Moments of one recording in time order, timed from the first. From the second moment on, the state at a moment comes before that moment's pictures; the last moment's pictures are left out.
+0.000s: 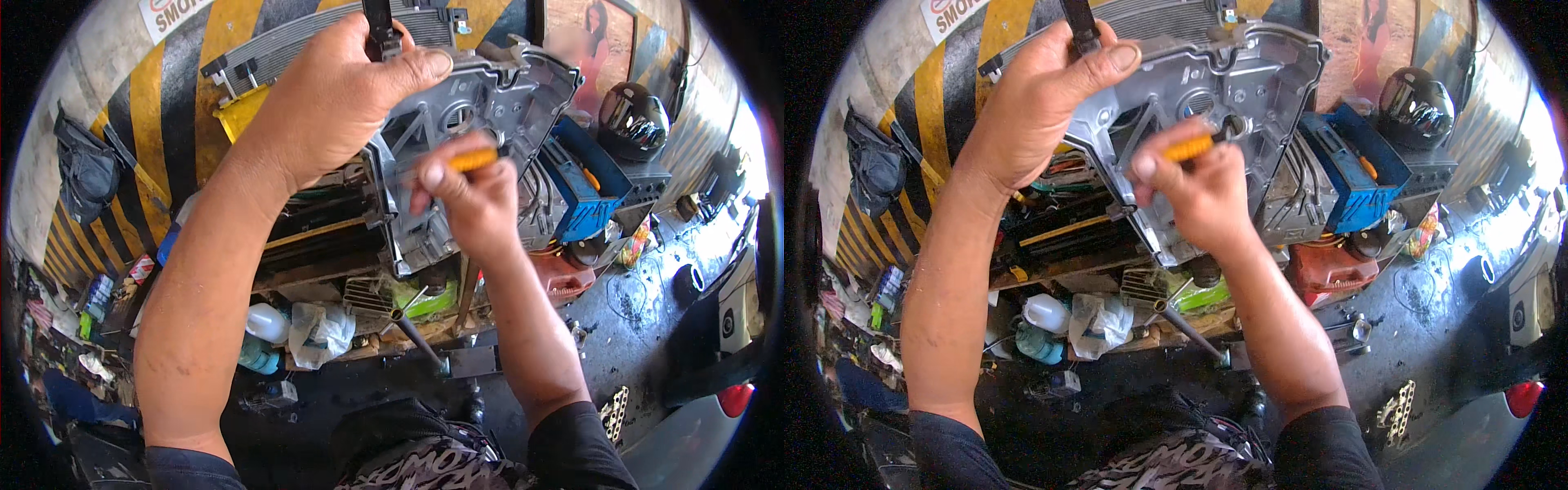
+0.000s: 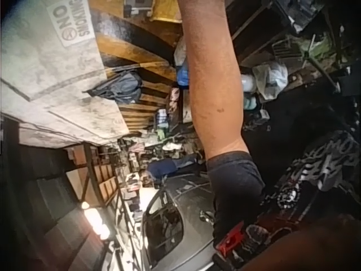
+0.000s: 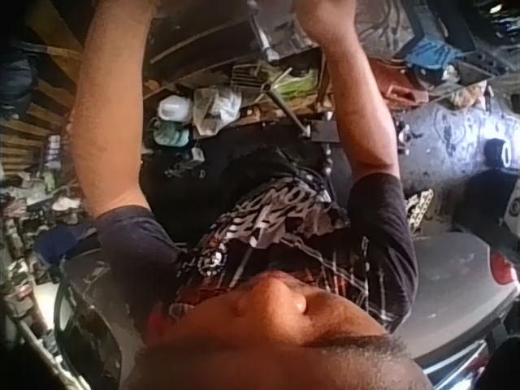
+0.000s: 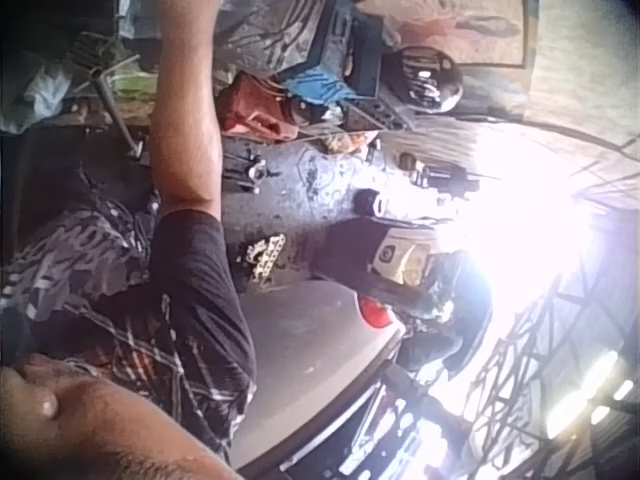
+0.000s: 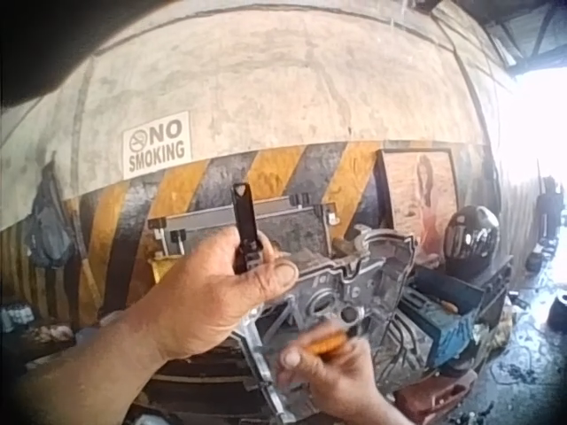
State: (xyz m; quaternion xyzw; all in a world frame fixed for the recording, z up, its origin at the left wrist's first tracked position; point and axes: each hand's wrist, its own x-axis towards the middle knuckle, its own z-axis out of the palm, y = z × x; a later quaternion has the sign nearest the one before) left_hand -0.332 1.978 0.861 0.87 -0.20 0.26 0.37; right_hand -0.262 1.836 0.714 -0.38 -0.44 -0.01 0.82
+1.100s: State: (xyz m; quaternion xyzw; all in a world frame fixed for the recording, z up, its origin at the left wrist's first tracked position) left_hand -0.342 1.962 0.870 0.87 -0.14 0.21 0.43; right_hand -0.299 1.826 0.664 -0.53 -0.51 -0.40 0.54
